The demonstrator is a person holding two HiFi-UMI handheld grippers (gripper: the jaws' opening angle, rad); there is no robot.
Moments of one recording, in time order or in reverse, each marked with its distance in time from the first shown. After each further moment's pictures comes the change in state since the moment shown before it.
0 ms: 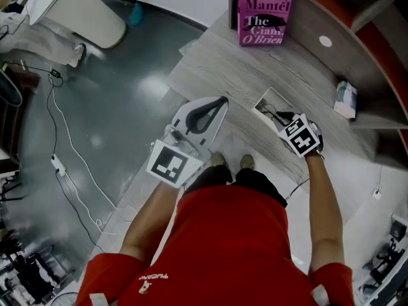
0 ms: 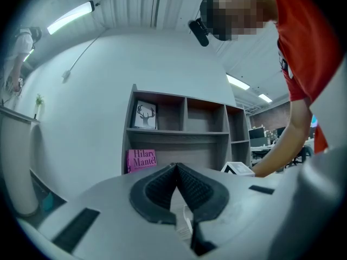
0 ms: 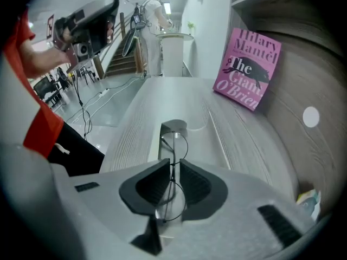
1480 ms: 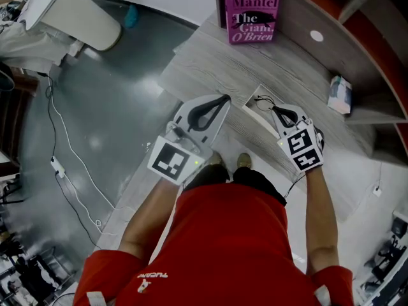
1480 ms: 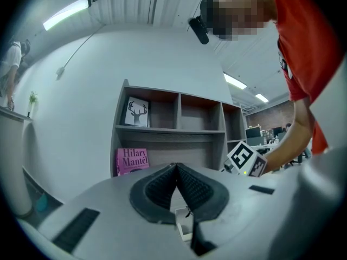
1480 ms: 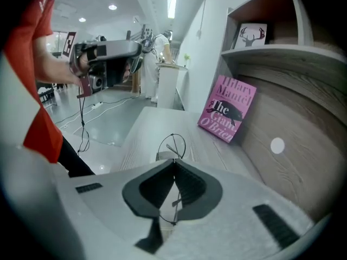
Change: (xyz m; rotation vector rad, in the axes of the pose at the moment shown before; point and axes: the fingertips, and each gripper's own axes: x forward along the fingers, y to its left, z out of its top) left arm 0.028 -0.026 -0.002 0.009 0.009 -0.041; right arm -0.072 -0.009 0.040 -0.037 -0.281 -0.161
